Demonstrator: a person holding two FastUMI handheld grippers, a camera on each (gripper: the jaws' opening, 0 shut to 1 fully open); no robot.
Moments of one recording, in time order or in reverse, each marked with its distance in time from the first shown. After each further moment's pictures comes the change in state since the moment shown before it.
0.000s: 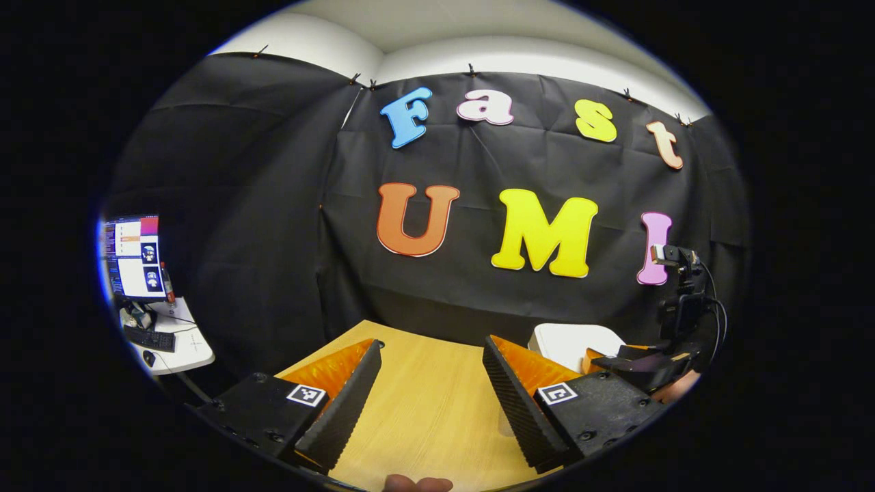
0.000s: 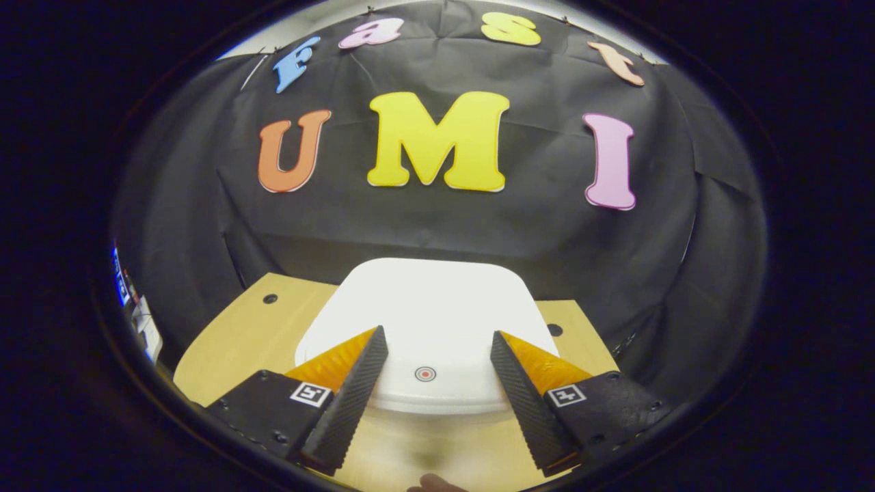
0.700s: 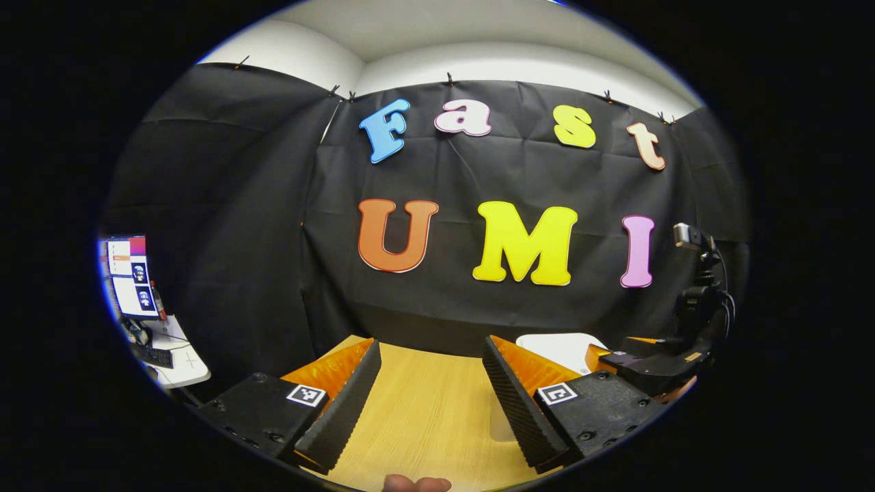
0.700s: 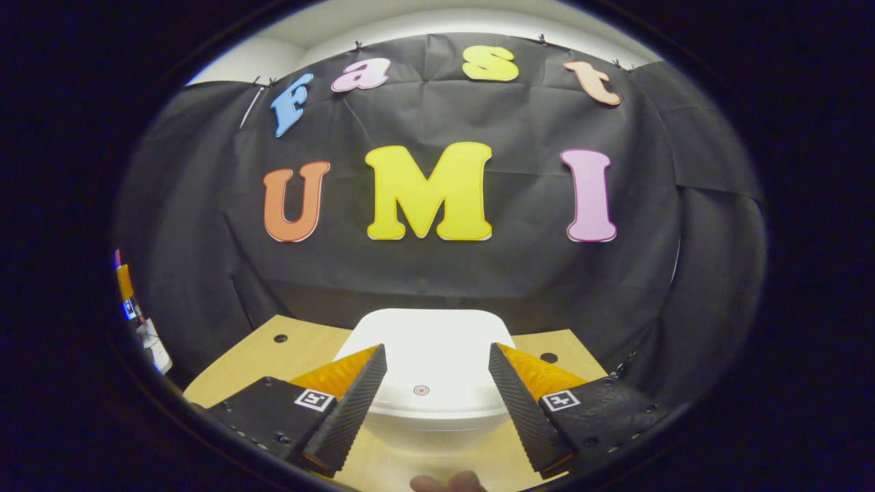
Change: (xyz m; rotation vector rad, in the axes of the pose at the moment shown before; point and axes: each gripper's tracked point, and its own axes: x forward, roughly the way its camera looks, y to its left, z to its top) left arm -0.005 -0.021 0.028 0.050 -0.045 -0.072; right arm -0.062 -0.022 0.047 0.054 -0.203 0.016
